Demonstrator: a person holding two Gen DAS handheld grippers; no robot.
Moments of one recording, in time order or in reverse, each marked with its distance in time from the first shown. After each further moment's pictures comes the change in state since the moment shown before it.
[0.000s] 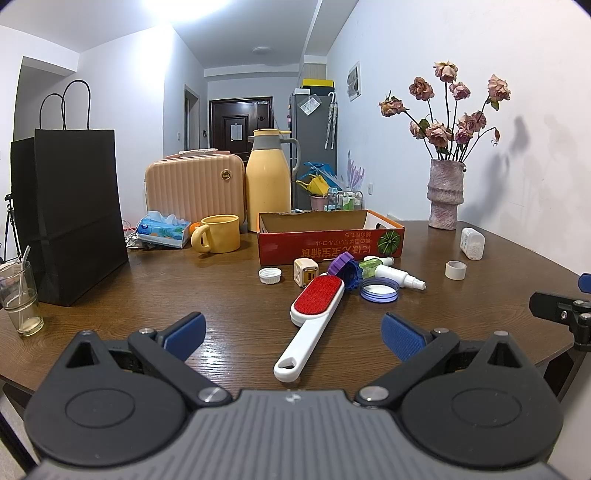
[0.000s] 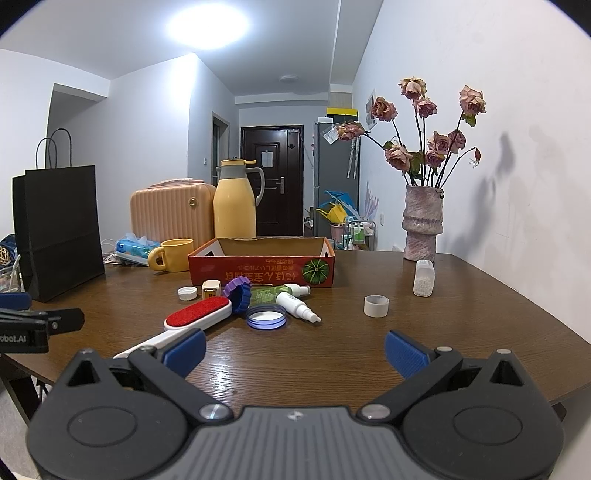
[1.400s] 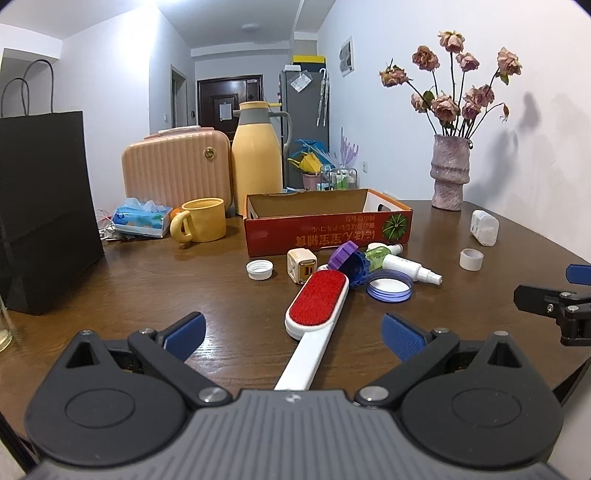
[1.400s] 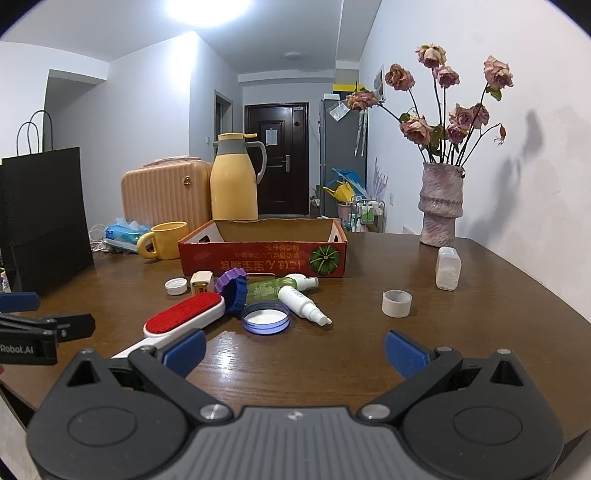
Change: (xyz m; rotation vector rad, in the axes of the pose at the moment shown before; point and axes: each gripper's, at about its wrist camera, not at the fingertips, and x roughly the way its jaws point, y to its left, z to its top) left arm 0.078 0.000 0.015 0.023 0.069 -0.026; right arm 0.086 0.001 0.018 0.004 0.078 0.021
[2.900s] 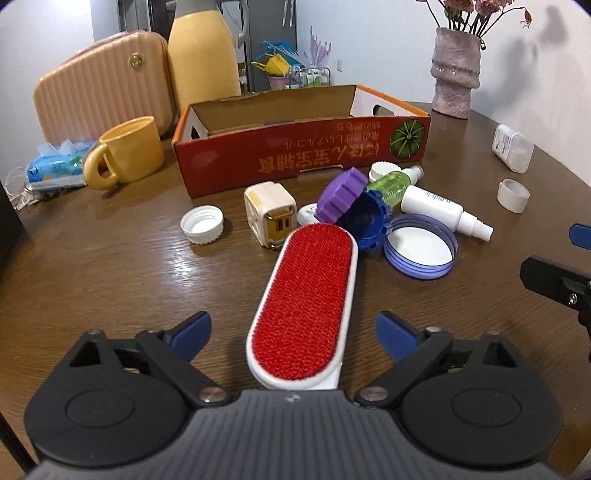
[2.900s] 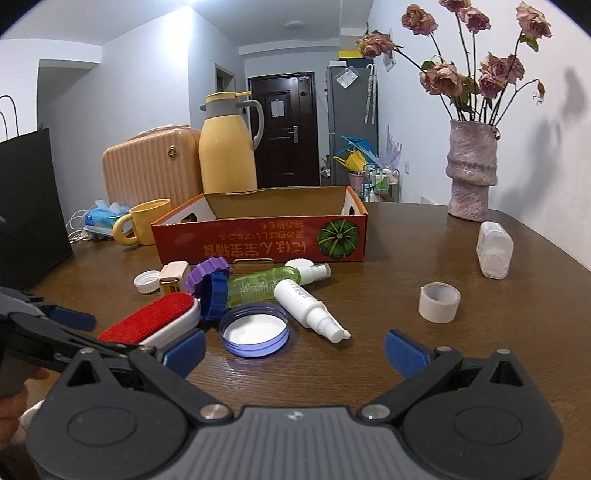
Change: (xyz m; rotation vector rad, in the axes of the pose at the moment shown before) left arm 0.180 -0.012 0.028 0.084 0.349 -0.082; right arm 0.127 -0.013 0.013 0.025 0.097 0.050
